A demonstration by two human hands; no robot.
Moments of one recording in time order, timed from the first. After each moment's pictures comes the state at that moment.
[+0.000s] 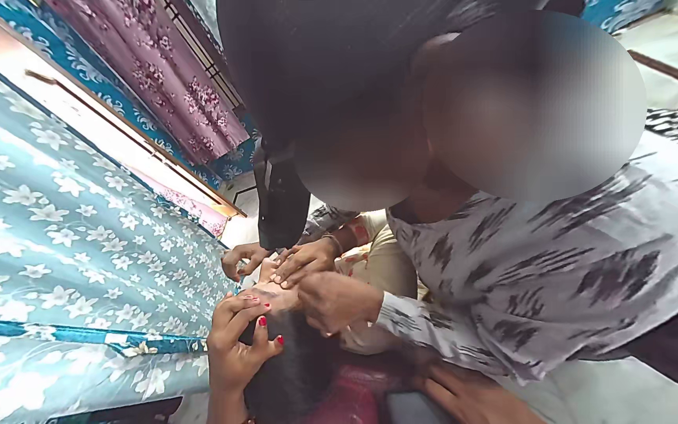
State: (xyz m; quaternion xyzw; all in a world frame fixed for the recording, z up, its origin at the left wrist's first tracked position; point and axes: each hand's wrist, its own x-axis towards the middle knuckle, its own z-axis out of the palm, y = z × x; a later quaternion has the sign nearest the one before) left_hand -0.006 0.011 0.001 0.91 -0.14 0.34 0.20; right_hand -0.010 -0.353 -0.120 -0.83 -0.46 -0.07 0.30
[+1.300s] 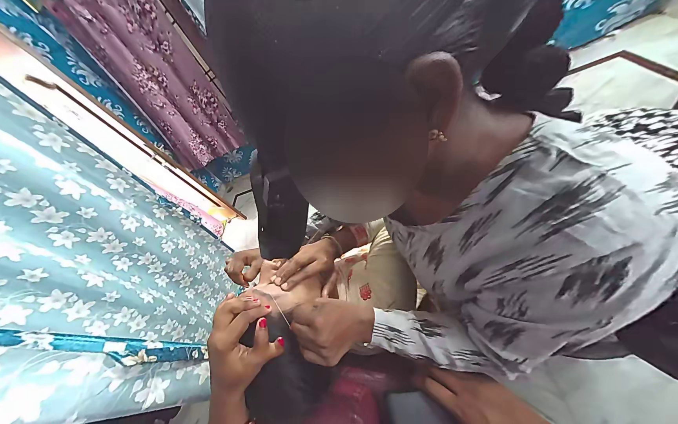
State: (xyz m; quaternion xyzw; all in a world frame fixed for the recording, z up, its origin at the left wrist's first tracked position) left_hand -0.007 0.011 0.001 0.90 -0.15 0.34 0.21; right_hand -0.013 -0.345 -0.086 -0.84 -0.44 -0.08 0.32
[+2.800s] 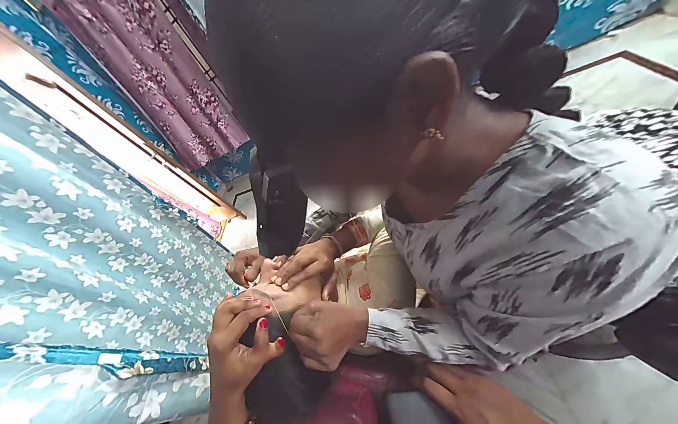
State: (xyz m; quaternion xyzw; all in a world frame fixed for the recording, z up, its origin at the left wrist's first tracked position) left_hand -0.004 0.007 0.000 0.90 -0.15 0.34 0.21; right_hand -0.007 -0.347 -0.091 -0.83 -0.45 -0.10 0.32
